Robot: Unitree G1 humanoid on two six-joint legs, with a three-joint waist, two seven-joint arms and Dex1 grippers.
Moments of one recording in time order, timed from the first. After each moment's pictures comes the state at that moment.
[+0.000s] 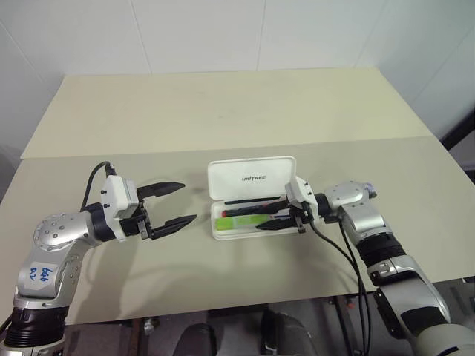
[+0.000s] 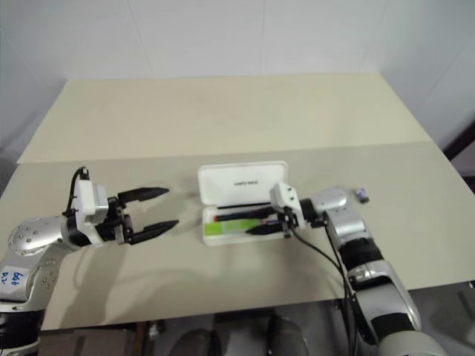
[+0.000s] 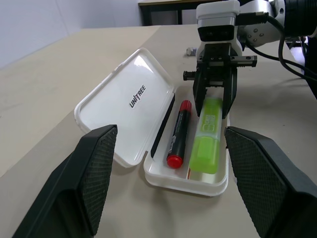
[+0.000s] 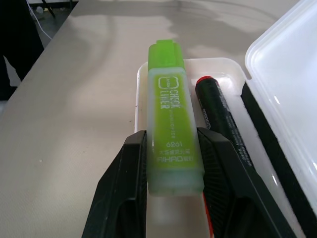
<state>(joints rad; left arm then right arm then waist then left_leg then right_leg) -0.14 0.70 0.22 -0.27 -0.52 0.21 -1.00 -0.71 -0.44 0.23 0.54 0.23 -0.09 1.51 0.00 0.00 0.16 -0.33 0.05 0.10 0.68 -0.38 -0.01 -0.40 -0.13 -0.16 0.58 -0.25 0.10</state>
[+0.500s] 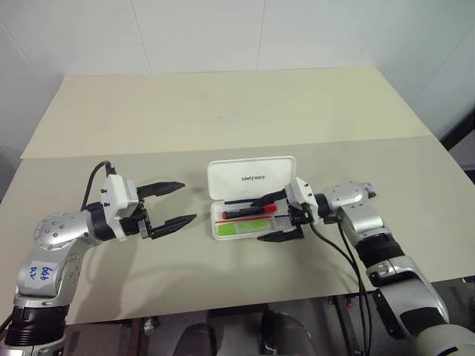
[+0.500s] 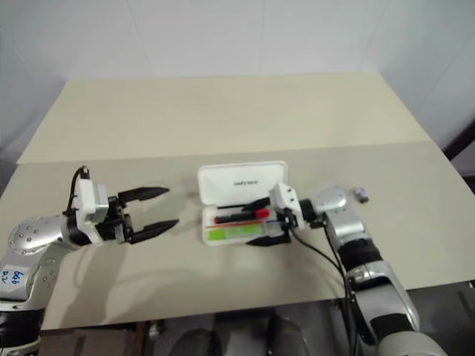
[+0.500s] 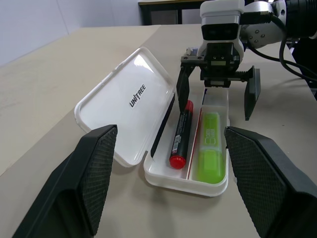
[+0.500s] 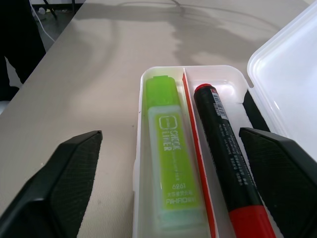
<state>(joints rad) -0.15 0.70 0.22 -0.27 -0.52 0.22 -1.00 -0.71 -0.43 0.22 0.54 0.25 -0.11 1.52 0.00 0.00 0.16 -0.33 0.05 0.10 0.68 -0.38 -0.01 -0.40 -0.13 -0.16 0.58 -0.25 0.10</state>
